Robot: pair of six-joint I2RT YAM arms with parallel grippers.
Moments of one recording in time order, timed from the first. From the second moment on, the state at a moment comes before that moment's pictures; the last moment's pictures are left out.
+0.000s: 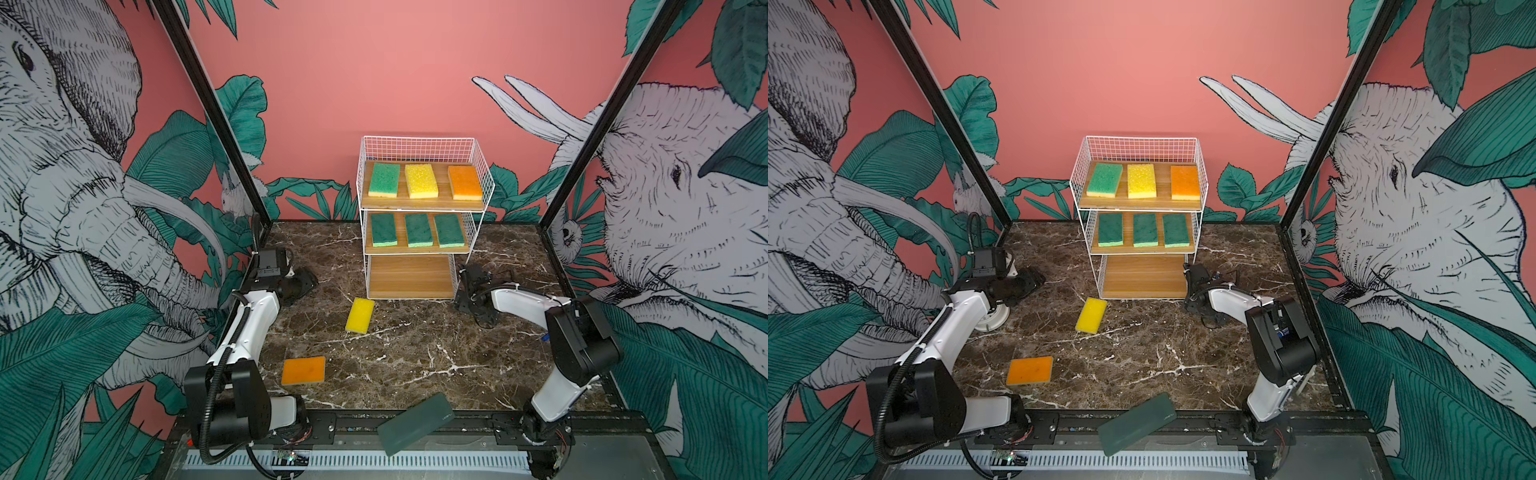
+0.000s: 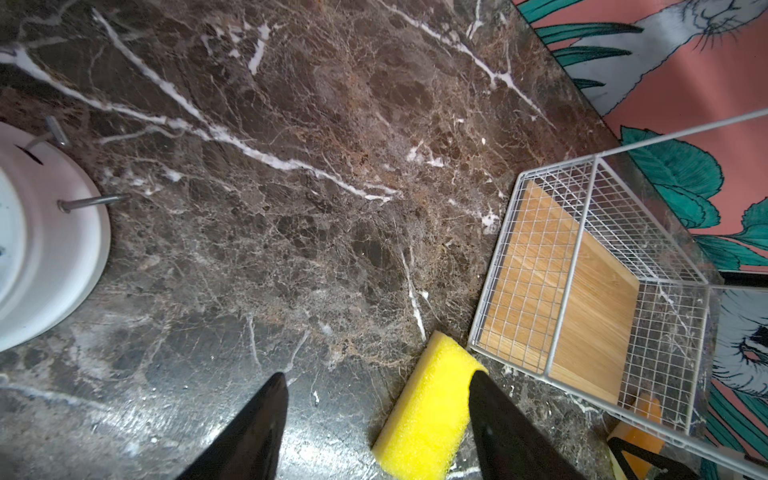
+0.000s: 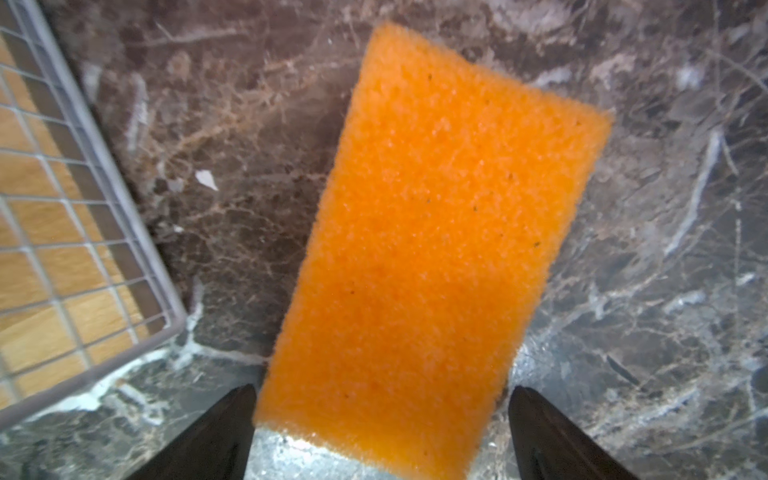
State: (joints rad) left arm 0.08 1.30 0.98 -0.58 0.23 -0.52; right arm 0.41 1.71 0.97 -0.54 0.24 0.78
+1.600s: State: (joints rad) left arm 0.08 1.20 0.98 -0.62 0.20 -0.53; right arm 0.35 1.52 0.68 -0.27 0.27 0.57
